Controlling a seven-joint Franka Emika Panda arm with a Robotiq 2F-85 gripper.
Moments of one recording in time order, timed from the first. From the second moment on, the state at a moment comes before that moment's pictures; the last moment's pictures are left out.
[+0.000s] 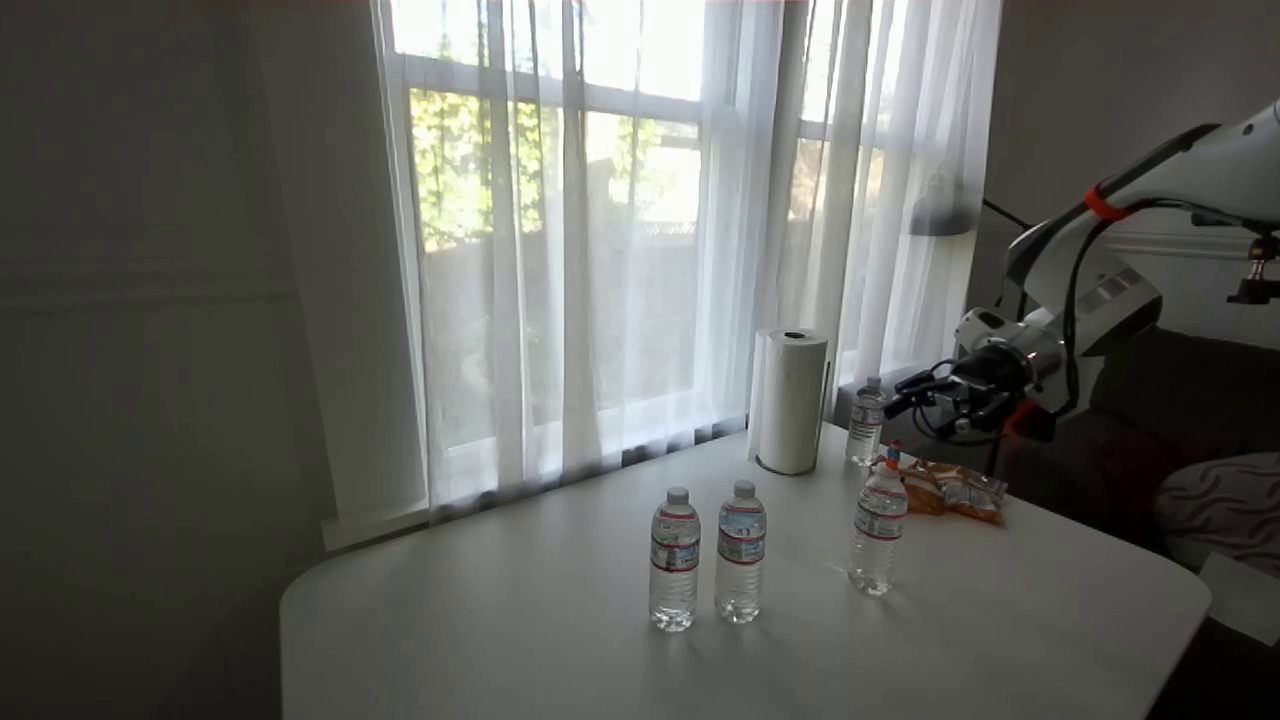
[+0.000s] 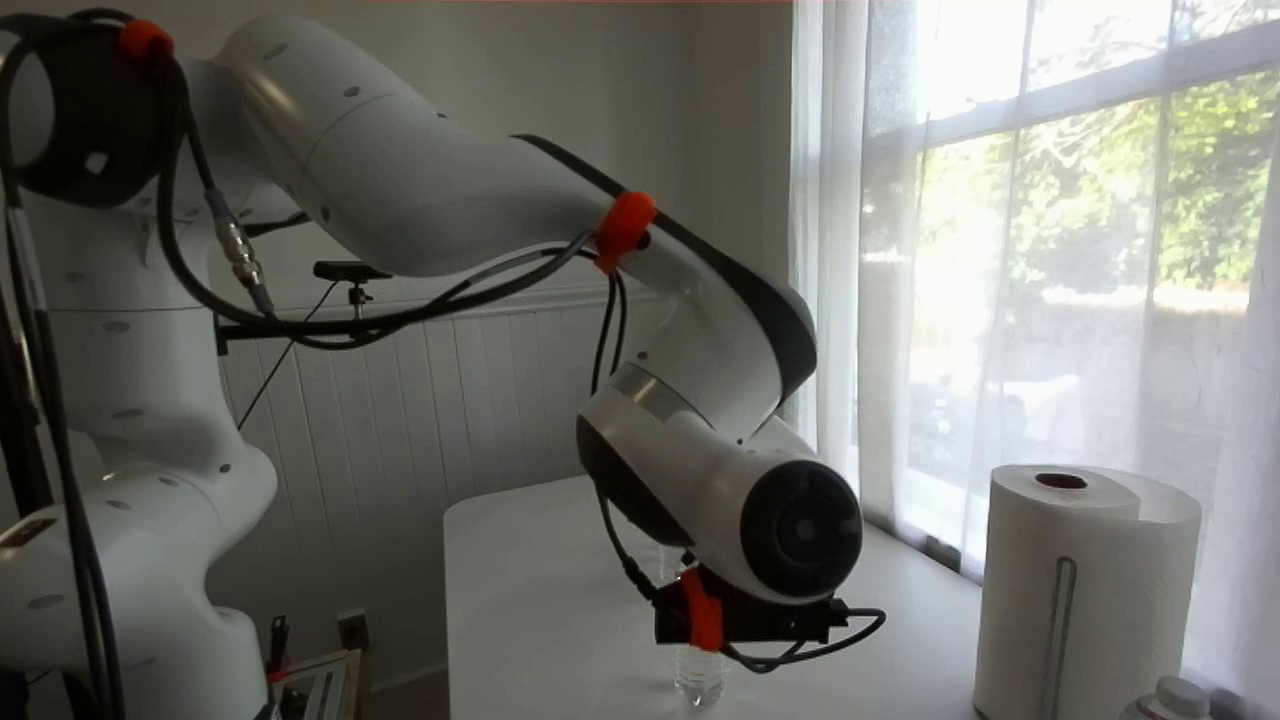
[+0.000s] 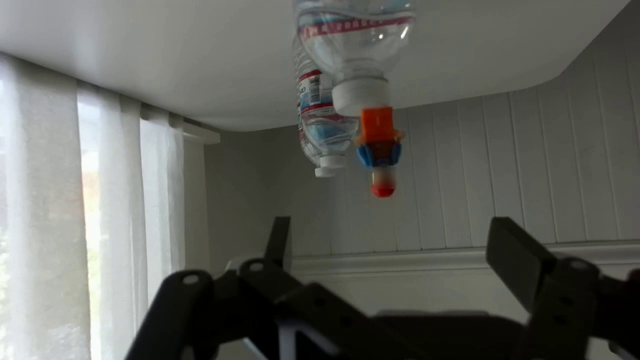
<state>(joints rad) -0.27 0.09 -0.32 -2.24 1.08 1.66 -2.29</state>
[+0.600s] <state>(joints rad) -0.25 -0.09 -0.27 -2.21 0.86 1.69 -2.05</state>
